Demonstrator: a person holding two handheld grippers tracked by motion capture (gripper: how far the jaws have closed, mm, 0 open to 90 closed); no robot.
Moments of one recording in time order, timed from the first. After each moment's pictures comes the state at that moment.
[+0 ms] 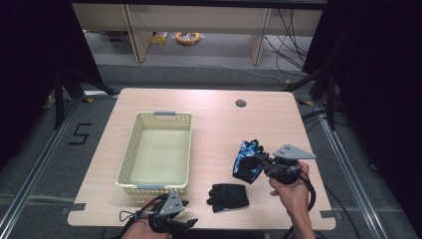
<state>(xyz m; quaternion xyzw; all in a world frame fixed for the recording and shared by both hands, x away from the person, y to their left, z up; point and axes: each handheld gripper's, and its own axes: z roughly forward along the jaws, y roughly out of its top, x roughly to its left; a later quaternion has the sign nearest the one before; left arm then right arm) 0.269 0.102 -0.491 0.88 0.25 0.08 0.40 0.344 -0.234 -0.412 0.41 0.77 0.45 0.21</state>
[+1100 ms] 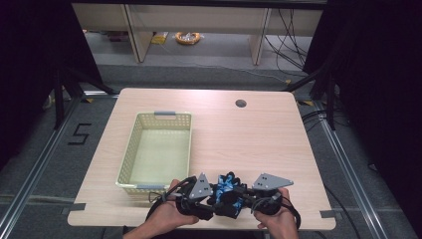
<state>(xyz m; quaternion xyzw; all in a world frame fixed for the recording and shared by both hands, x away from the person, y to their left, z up) 0.300 0.038 -0.456 0.88 0.22 0.11 0.41 0.295 -0.198 -0.451 0.33 0.82 0.45 0.11</state>
